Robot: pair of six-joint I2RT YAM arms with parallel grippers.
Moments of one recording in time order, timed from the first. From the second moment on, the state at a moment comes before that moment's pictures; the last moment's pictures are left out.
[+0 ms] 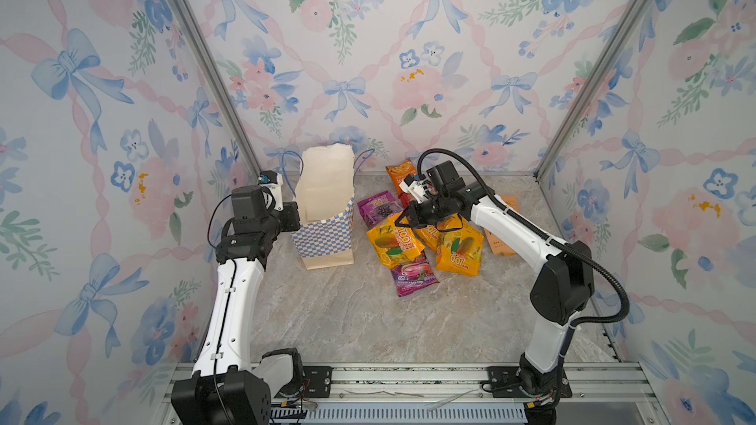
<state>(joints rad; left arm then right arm) 0.14 1.13 1.11 -0.53 0.26 -0.06 0.56 1.86 1.75 -0.80 -0.61 0.32</state>
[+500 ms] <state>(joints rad) 0.14 1.11 1.10 -0.50 0.35 -0.07 0.56 1.83 2.18 -1.13 -0.48 0.30</state>
